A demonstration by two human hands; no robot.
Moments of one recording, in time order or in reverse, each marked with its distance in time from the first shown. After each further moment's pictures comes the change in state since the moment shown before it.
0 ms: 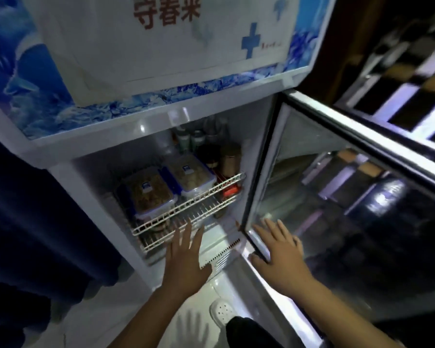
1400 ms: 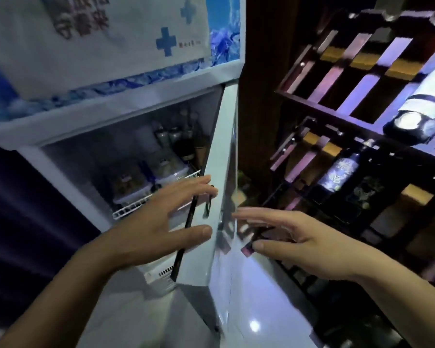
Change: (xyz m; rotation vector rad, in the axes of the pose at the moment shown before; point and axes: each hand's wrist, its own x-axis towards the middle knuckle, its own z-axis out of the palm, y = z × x) left_hand -0.111 0.206 -0.153 -0.296 -0.060 0.466; right_hand -0.139 0.090 -0.184 0.612 -0.381 -0.427
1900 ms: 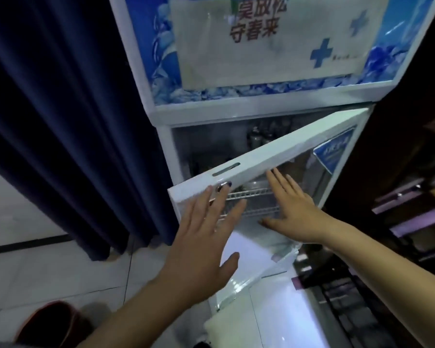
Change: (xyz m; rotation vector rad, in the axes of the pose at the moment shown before) left_hand -0.090 -0.058 0.018 0.640 0.396 -0.333; right_hand 0.219 -0.008 0.056 -0.727 -0.030 -0.019
